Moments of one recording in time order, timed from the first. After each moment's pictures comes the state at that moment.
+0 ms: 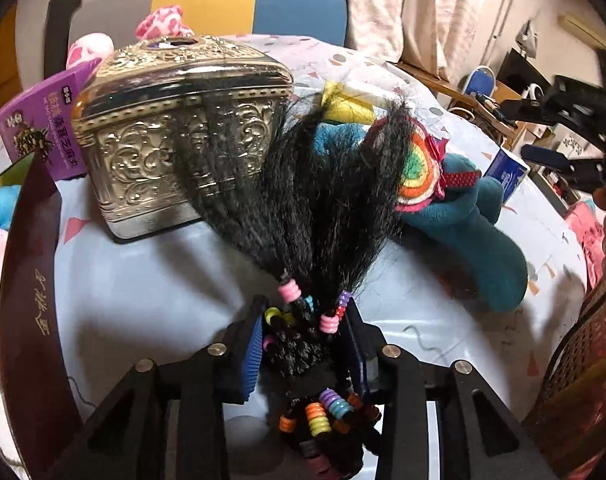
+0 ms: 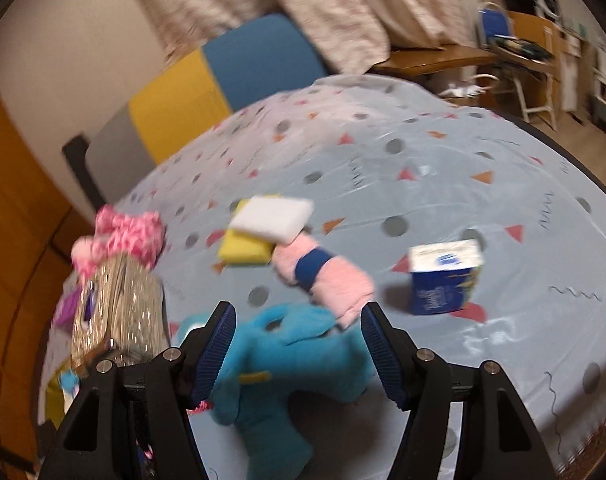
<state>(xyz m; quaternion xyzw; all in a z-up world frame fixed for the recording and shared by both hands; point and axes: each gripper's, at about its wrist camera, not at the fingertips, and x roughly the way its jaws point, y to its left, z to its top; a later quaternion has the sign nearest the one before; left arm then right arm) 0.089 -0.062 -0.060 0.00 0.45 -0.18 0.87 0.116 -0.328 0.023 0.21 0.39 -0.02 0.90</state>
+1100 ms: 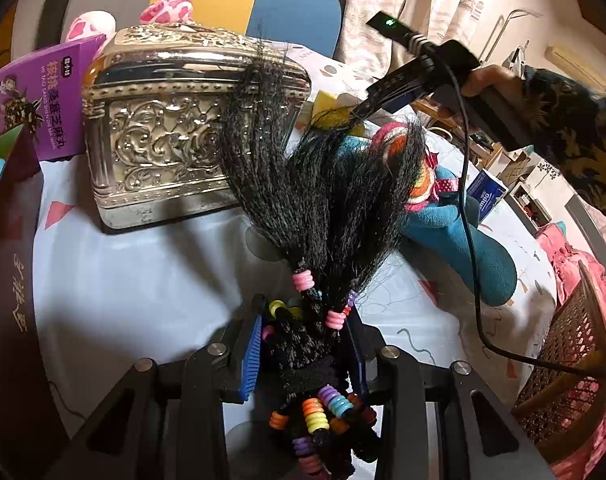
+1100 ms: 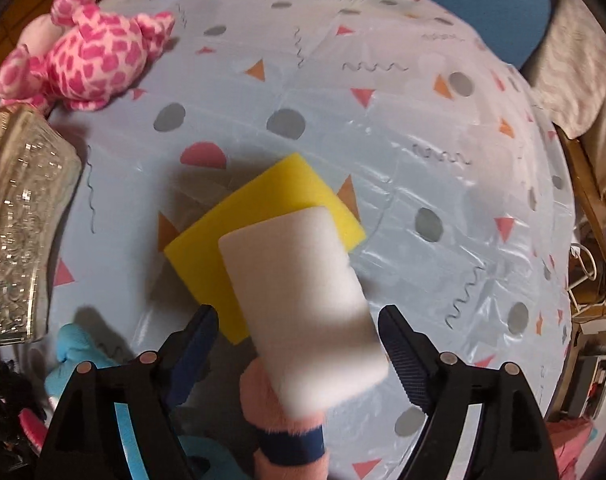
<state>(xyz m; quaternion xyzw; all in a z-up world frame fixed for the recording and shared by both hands) 0.083 -0.006 -0.068 -0.06 0.44 -0.24 0.87 0.353 -0.266 -0.033 -0.18 0.60 0.13 0.77</state>
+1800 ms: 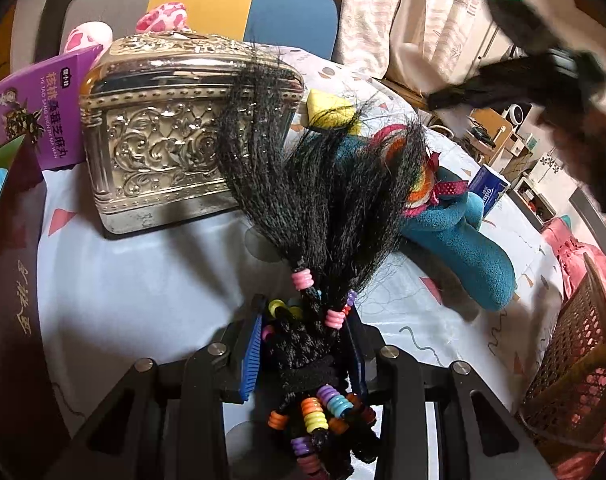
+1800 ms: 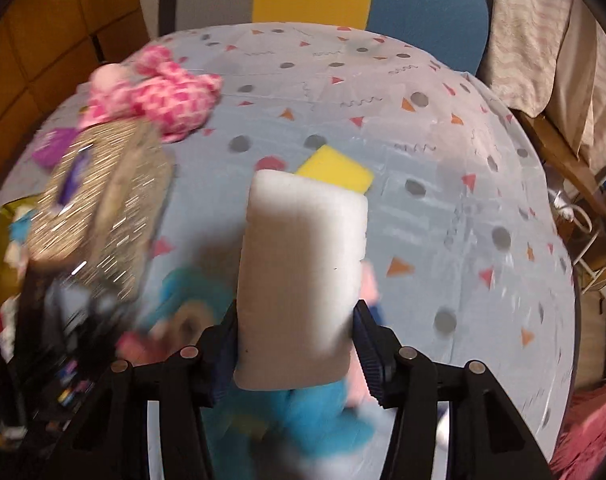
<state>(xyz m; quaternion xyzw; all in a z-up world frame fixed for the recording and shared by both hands) 0.073 -0.012 -0.064 -0.04 0.43 -0.23 0.87 0.209 -0.276 0.049 -0.09 0.53 0.13 0.83</state>
